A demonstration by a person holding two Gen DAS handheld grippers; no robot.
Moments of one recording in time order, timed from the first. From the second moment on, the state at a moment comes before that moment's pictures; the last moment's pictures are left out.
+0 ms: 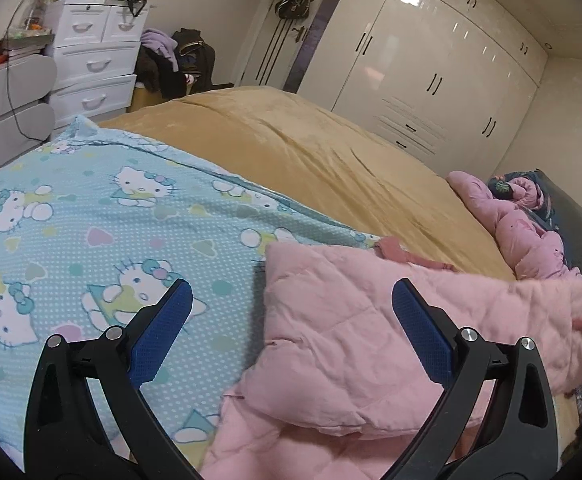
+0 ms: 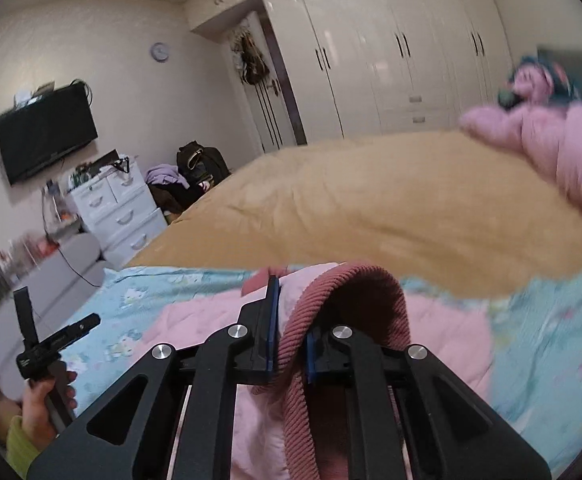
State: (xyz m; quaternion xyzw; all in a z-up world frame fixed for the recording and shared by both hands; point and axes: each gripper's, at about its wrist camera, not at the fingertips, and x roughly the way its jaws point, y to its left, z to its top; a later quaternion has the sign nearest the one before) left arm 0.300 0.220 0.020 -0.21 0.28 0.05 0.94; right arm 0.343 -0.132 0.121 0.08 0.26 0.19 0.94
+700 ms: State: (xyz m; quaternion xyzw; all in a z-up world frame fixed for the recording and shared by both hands) left arm 0.330 0.129 -0.015 -0.13 0.34 -0.08 0.93; right arm 0.366 -0.151 0.079 0.10 0.30 0.15 0.94
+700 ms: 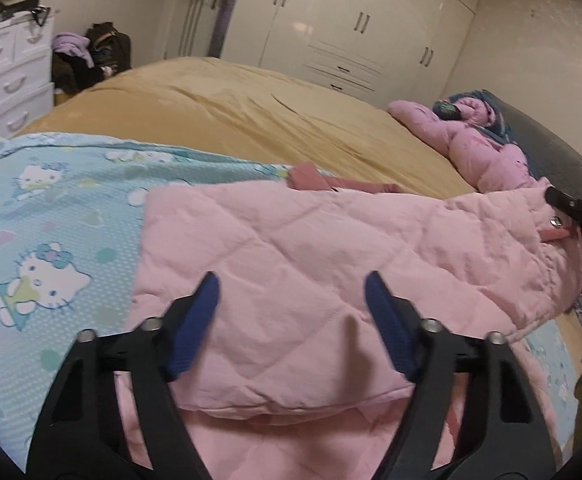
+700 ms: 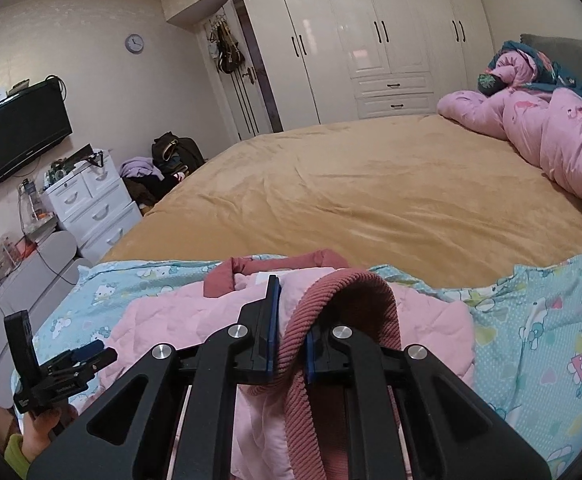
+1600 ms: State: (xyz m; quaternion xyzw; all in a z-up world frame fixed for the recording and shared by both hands) left arm 0.348 0.105 -0.062 -0.09 0.43 -0.08 0.89; right arm 0.347 -0.179 0.049 0.15 0.34 0.10 0.92
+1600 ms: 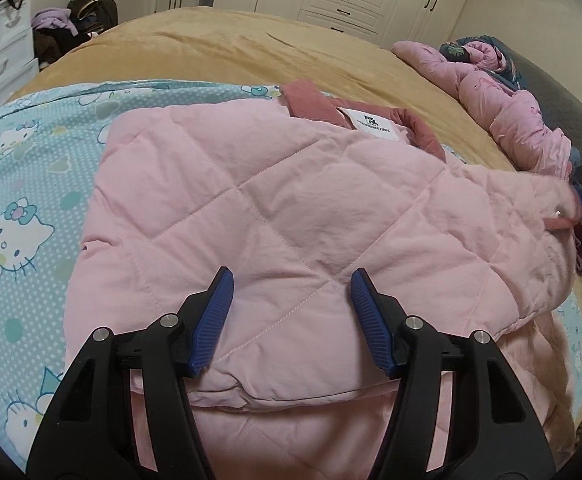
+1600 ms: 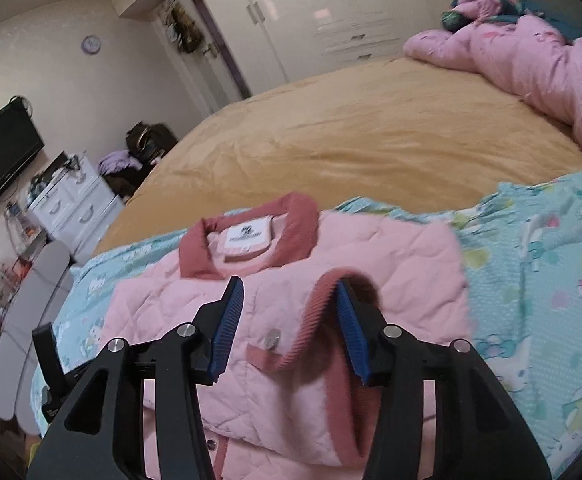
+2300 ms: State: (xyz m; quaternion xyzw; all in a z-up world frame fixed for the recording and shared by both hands) left arm 0.345 0.102 -0.059 -0.09 0.43 -0.08 0.89; right arm 0.346 -0.065 0.018 0.04 0.39 0.19 0.90
